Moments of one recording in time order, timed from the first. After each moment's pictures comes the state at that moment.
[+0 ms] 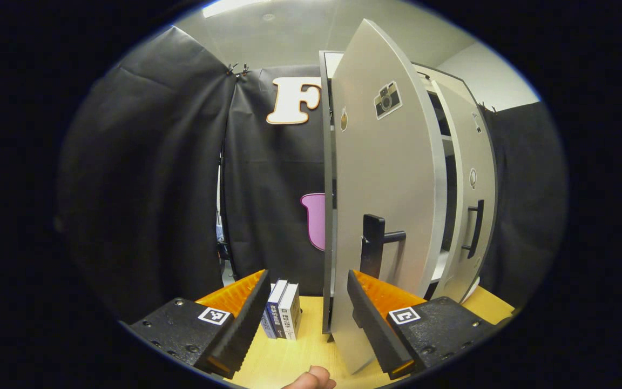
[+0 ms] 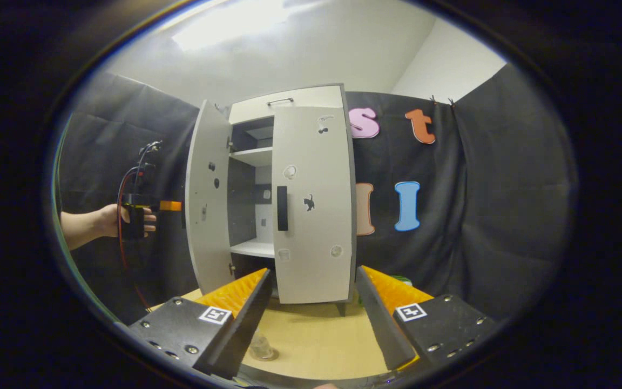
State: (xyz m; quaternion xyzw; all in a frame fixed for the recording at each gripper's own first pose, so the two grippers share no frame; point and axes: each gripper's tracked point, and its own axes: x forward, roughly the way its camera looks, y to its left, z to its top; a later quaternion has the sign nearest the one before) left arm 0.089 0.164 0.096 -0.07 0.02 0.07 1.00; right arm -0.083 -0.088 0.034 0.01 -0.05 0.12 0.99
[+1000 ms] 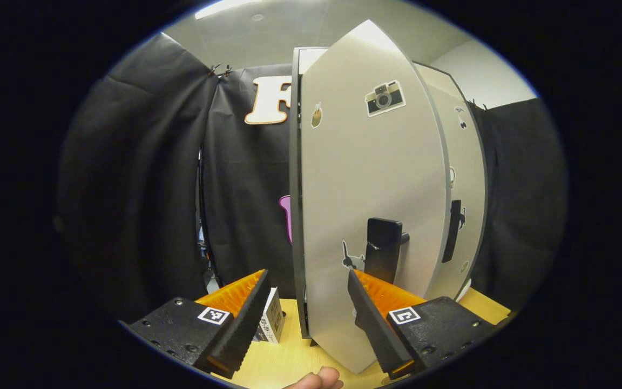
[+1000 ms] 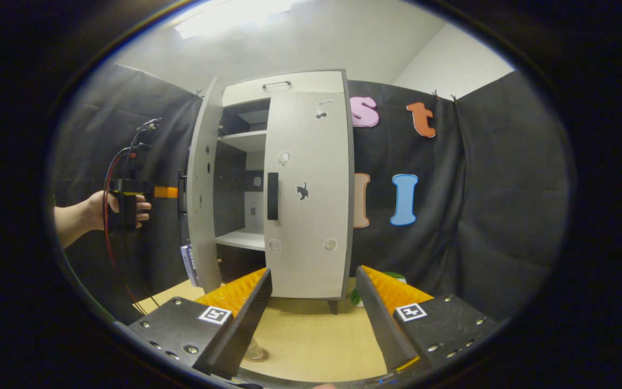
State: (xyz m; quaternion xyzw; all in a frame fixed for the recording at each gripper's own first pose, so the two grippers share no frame) left arm 0.123 0.112 0.106 -0.05 0.01 0.04 1.00; right arm -0.043 -0.082 0.022 0.00 -0.02 0.10 1.00
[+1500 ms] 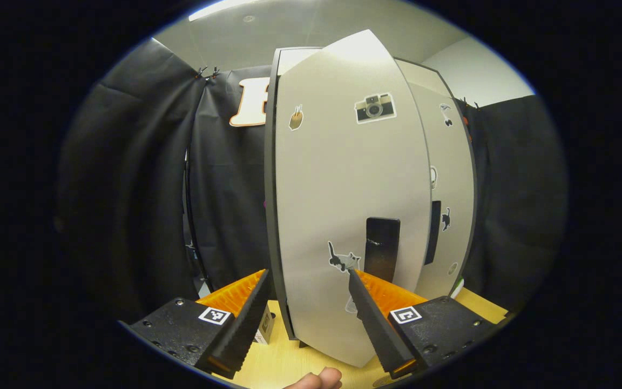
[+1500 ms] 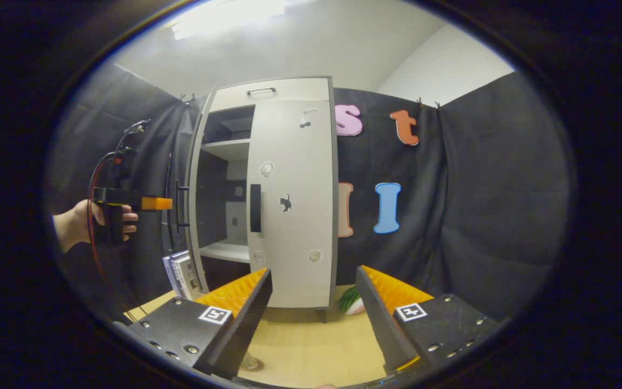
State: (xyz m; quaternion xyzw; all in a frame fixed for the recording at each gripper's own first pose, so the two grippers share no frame) left arm 0.122 0.081 0.116 -0.05 0.01 0.03 1.00; right arm -0.038 -0.090 0.040 0.00 -0.04 0.04 1.00
